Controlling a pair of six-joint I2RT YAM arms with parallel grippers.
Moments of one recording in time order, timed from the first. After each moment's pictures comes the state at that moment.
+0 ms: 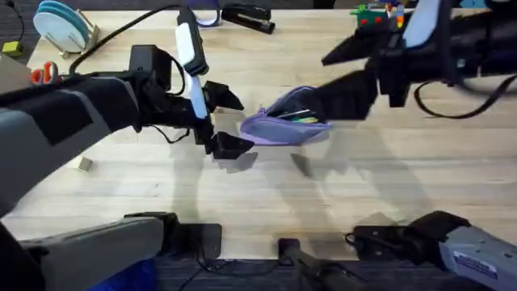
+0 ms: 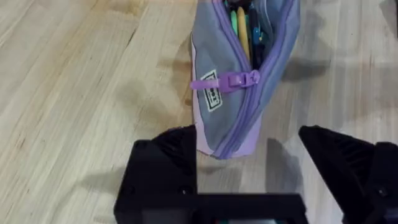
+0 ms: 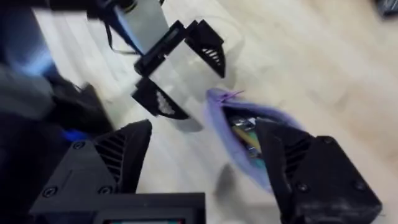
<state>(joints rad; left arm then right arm) 0.02 1.40 0.70 -0.60 0.94 1.10 0.40 1.10 1.17 -0.83 -0.60 -0.19</state>
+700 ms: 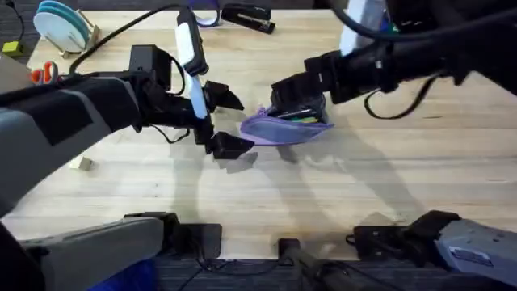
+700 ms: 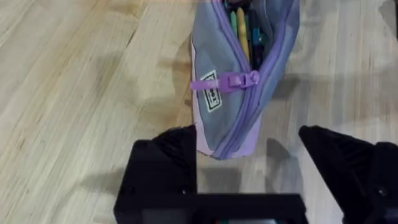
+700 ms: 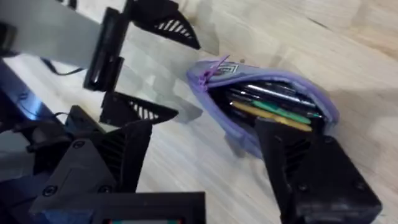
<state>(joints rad) 0.02 1.40 0.70 -0.60 0.95 1.10 0.53 1.29 1.18 -0.82 -0.37 0.22</state>
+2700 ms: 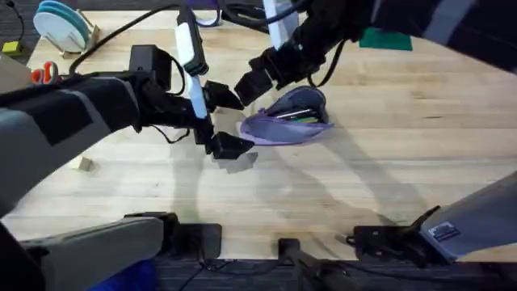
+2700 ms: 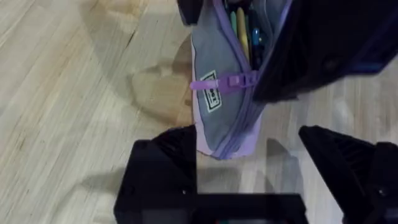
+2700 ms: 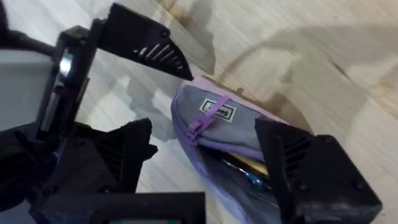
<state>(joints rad) 0.02 1.40 0.70 -0.60 0.95 1.09 0.60 1.80 1.56 -0.95 -0.34 0.02</state>
